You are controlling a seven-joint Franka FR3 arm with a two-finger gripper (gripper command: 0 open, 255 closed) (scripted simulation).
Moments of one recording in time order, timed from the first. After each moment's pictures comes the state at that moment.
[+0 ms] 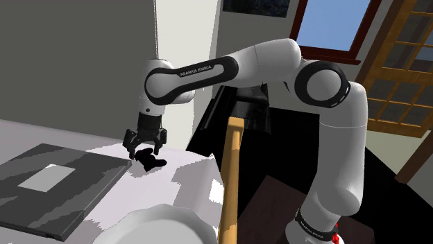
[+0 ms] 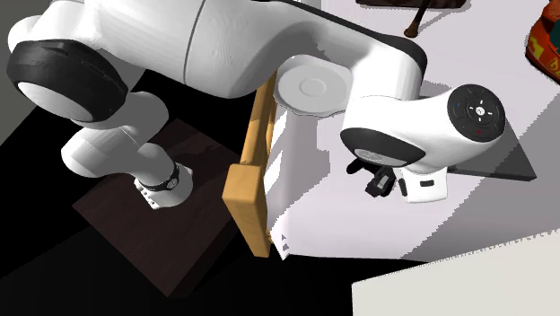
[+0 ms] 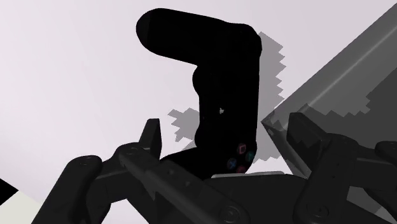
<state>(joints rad) 0.01 0.32 0.40 -1.70 0.21 2.04 0.41</state>
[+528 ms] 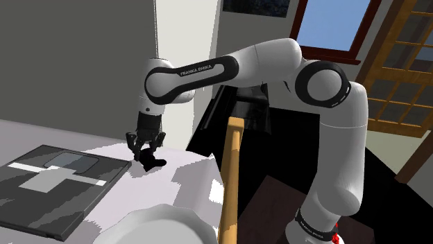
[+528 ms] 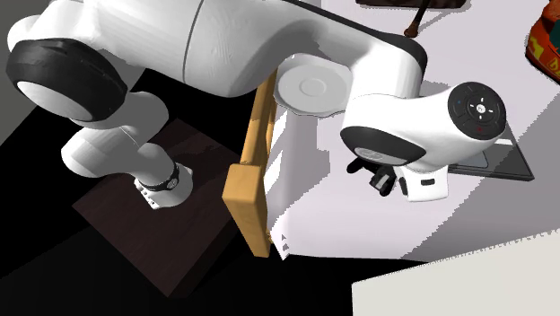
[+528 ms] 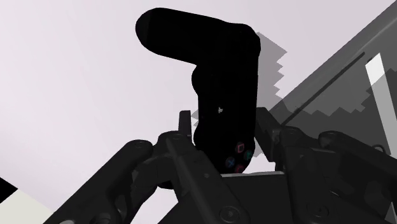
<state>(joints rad) 0.02 0.32 0.40 -1.70 0.21 2.04 0.41</state>
